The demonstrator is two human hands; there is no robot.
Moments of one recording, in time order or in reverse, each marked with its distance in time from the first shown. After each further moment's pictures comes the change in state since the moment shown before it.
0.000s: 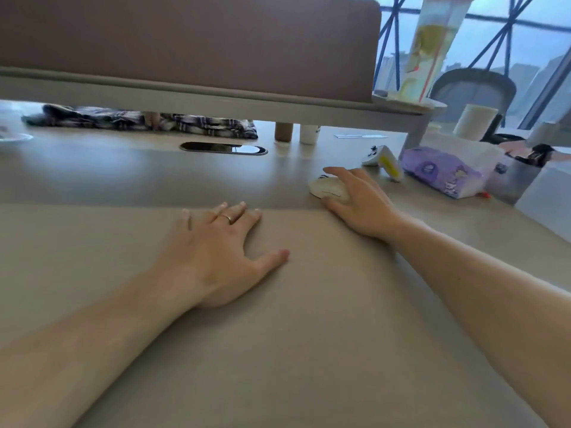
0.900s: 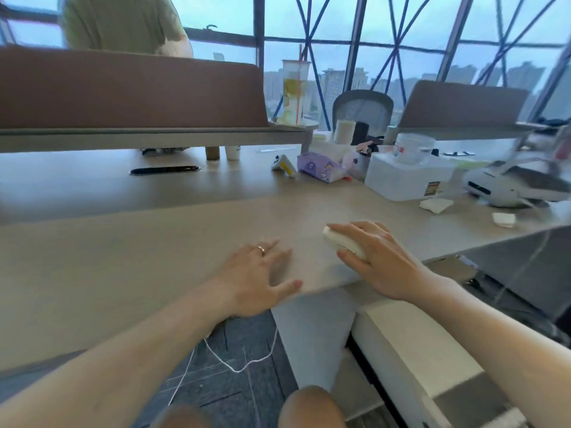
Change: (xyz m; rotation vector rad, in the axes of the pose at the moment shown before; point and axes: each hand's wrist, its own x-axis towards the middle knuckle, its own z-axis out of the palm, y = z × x) left_hand -0.134 0.159 -0.002 -0.119 -0.116 0.440; right_hand -0.321 0.009 -0.141 -0.127 0.091 -0.003
